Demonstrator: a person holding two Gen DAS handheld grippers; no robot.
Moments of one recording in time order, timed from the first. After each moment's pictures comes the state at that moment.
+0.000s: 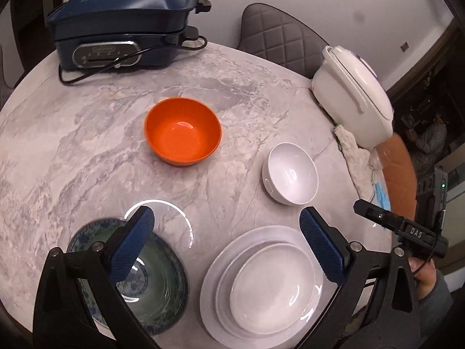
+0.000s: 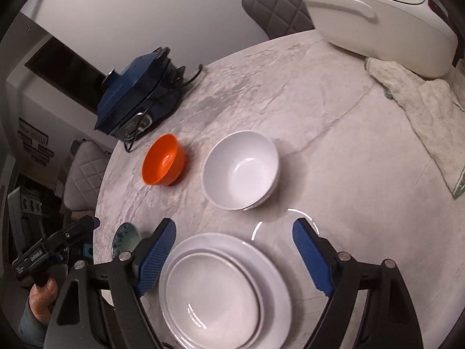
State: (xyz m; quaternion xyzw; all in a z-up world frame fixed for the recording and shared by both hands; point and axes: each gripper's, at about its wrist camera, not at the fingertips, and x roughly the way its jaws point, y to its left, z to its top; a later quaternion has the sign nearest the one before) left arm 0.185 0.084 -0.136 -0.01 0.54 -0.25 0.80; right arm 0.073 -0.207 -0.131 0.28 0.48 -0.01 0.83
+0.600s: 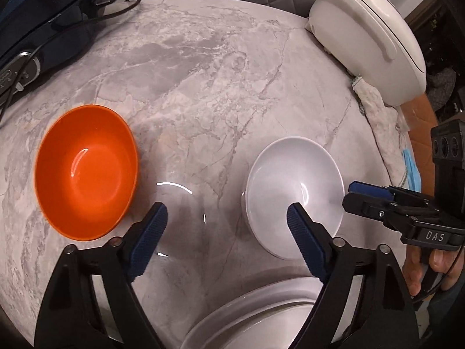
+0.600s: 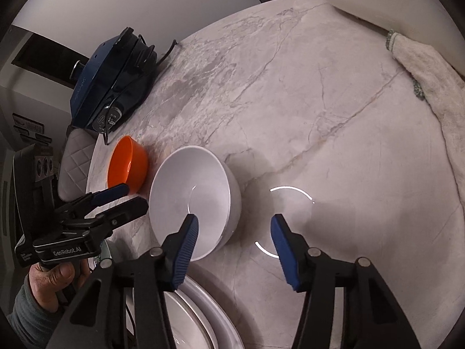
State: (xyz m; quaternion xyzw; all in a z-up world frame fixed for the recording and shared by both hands) left arm 0.264 -0.053 -0.238 0.08 0.61 -0.29 0.73; right arm 0.147 -0.258 -0.192 0.29 0.55 0.03 0.78
